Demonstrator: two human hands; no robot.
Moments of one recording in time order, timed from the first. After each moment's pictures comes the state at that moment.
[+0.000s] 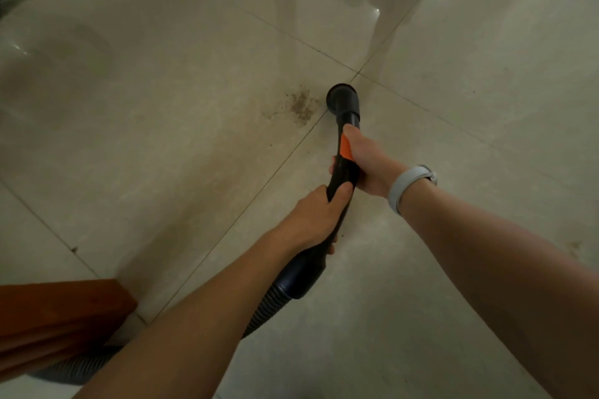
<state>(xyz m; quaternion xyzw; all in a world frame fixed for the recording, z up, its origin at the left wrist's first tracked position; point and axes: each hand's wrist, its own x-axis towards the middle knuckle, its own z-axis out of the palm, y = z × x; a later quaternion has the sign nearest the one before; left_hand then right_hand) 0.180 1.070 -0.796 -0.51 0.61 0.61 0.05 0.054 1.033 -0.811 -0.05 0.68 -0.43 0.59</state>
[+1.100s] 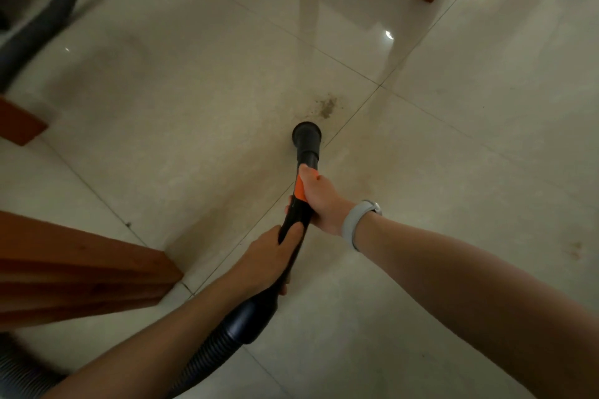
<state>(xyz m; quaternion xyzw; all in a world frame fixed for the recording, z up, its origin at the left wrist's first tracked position) 0.310 1.117 -0.789 -0.56 0.61 0.57 0.02 0.182 1.068 -0.807 -0.07 0.64 -0.38 0.67</state>
